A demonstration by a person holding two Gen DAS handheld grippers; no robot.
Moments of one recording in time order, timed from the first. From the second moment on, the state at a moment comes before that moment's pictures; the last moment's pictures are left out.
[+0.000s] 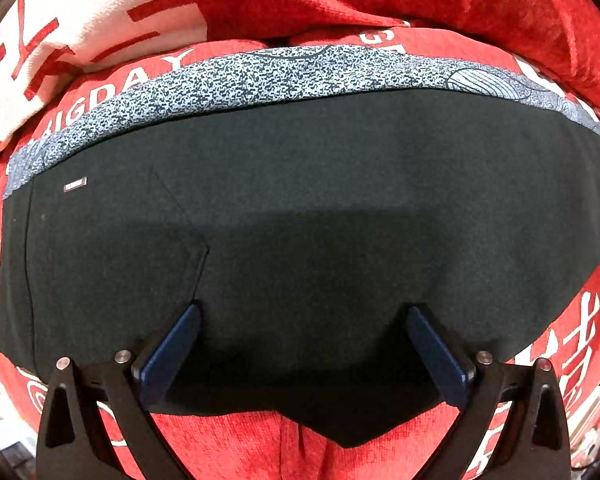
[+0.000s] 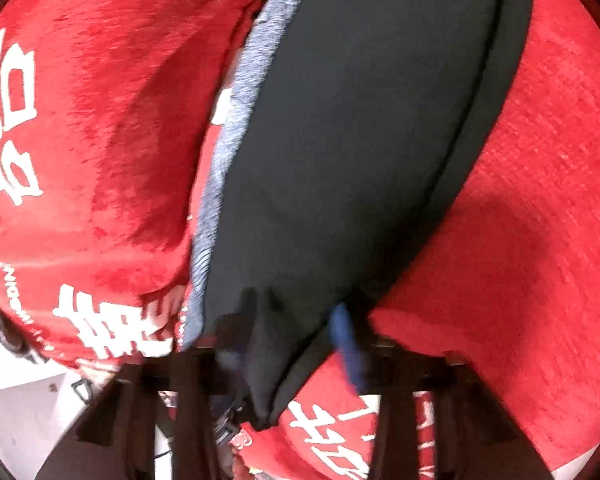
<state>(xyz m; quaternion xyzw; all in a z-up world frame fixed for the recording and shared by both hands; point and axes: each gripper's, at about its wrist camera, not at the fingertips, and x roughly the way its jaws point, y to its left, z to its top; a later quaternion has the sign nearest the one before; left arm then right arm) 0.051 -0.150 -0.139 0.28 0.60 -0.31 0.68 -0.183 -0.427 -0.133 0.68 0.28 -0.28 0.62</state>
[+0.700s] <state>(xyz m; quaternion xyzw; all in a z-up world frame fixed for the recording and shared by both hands) -0.001 -0.223 -0.093 0.28 0.57 -0.37 0.67 -0.293 -0.500 -0.072 0.56 0.29 -0.43 0.65</state>
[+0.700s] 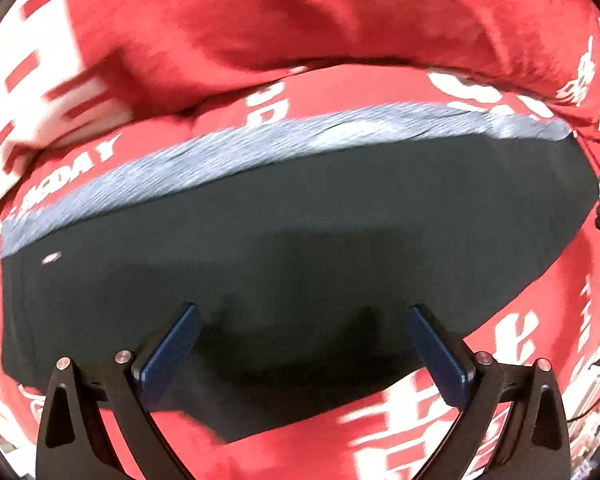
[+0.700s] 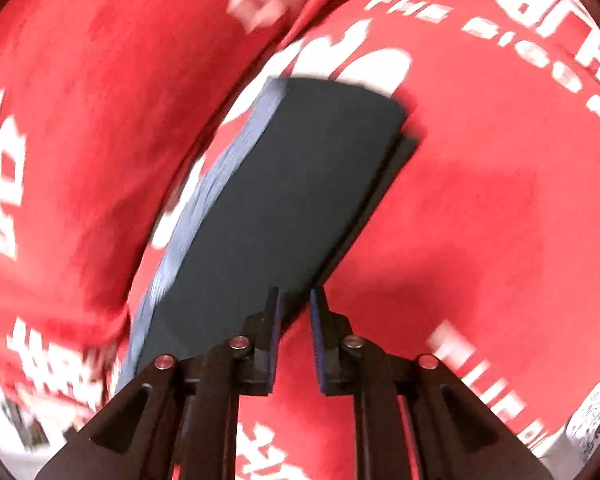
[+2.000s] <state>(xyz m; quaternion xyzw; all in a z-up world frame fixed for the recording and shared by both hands) 0.022 -0.344 -0.120 0.28 0.55 -0.26 0.74 -0.222 -0.598 -0.080 0.40 0.39 -0.44 0.70</state>
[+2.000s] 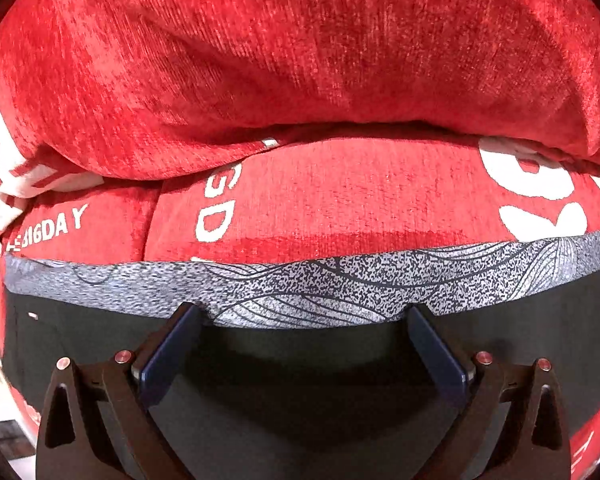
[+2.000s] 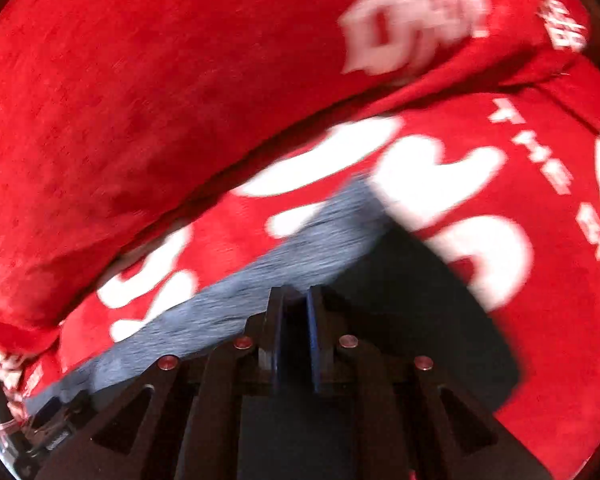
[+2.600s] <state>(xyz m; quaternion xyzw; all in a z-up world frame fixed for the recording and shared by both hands) -0.079 -0.335 -0.118 0.32 0.55 -0.33 0.70 -0.336 -0.521 -0.077 0.55 0.34 -0.40 0.65</state>
